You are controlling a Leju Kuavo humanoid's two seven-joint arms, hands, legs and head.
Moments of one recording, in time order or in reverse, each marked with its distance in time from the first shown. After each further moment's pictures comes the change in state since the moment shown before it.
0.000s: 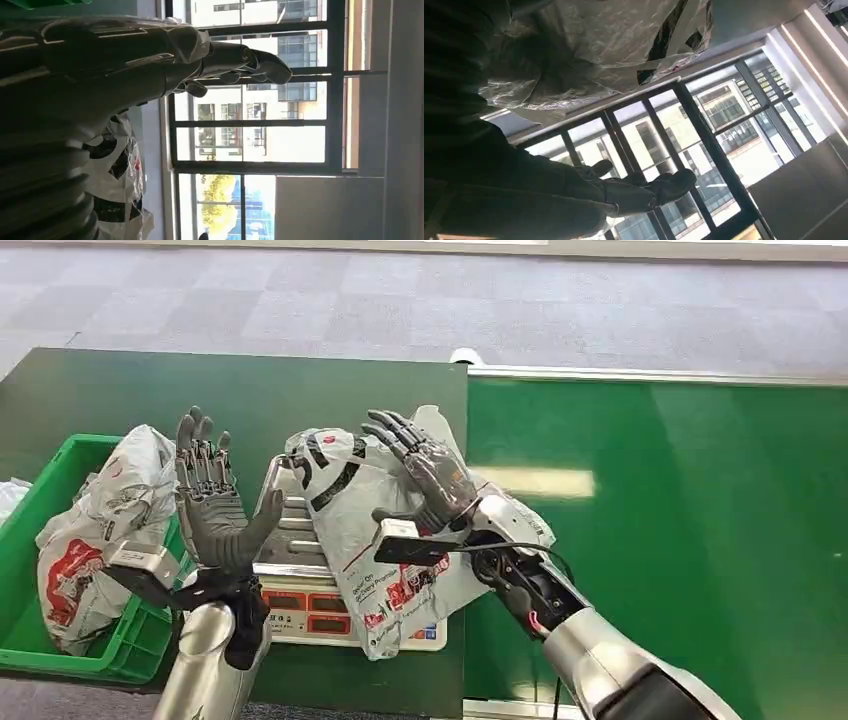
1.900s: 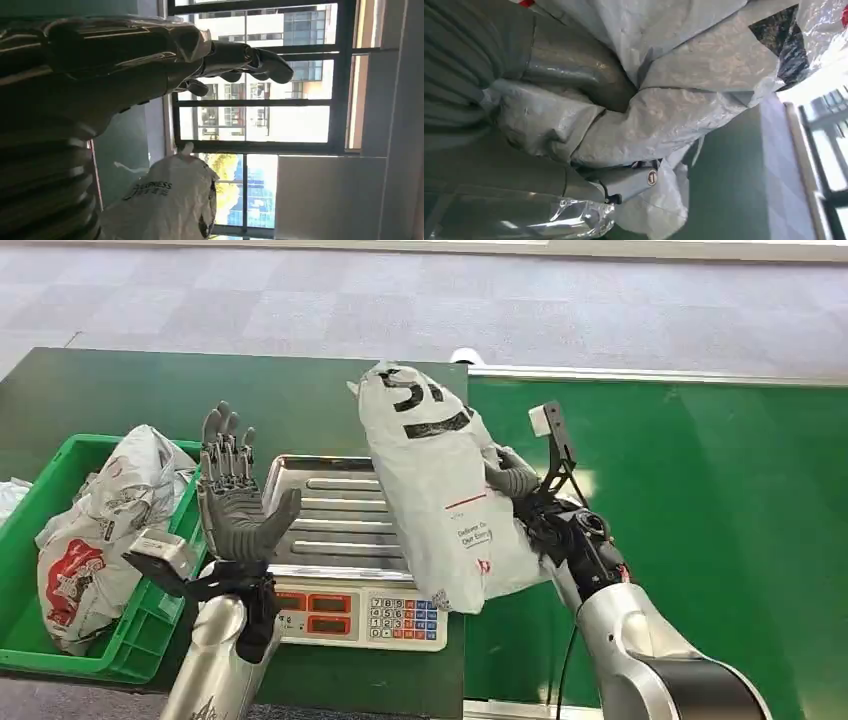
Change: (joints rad) left arm -0.041 -0.012 -0.028 0.064 0.016 -0.056 0.000; right arm -0.068 0.013 -0.764 0.304 -0.745 0.909 0.616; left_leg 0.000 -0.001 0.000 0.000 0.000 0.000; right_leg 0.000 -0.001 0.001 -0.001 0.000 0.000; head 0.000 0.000
